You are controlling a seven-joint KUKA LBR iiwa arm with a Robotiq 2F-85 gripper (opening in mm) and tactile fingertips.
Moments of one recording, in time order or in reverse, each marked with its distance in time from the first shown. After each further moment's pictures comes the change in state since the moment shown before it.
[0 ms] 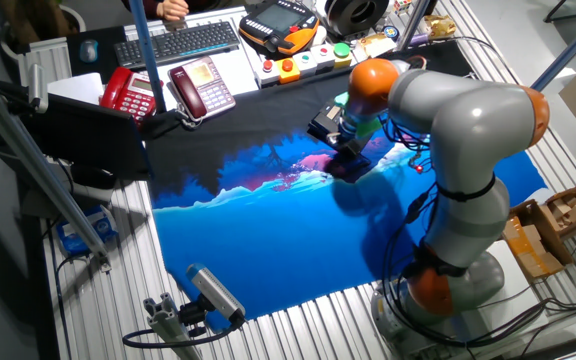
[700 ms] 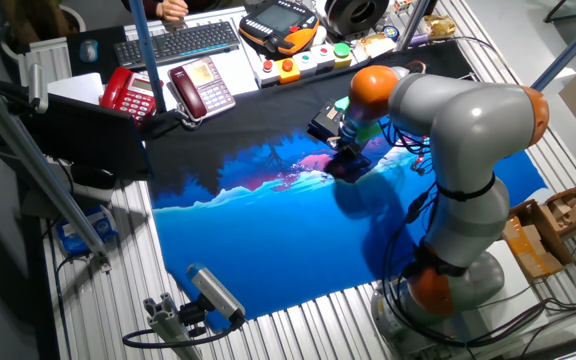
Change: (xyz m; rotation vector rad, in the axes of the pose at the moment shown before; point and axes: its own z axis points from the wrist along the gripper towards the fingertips) arm 0.003 -0.003 0.011 0.003 -0.022 -0.013
